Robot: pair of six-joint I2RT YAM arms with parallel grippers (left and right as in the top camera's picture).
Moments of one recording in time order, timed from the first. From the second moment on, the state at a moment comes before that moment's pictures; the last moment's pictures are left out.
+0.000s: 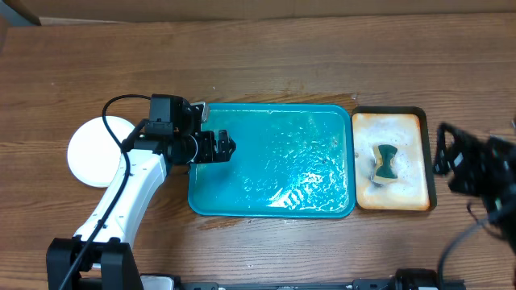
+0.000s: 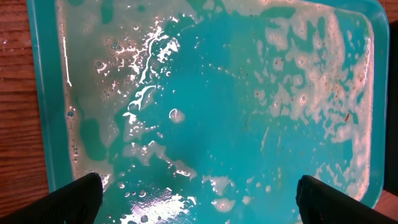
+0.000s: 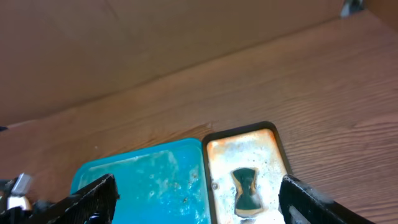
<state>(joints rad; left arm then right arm) -0.09 1.51 0.96 -0.61 0.38 -0.18 -0.03 0.84 1.56 -1.22 -0.04 0.30</state>
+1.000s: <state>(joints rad) -0.09 1.51 0.96 -0.60 0.37 -0.18 -0.03 0.71 1.56 -1.32 -0.04 0.28</state>
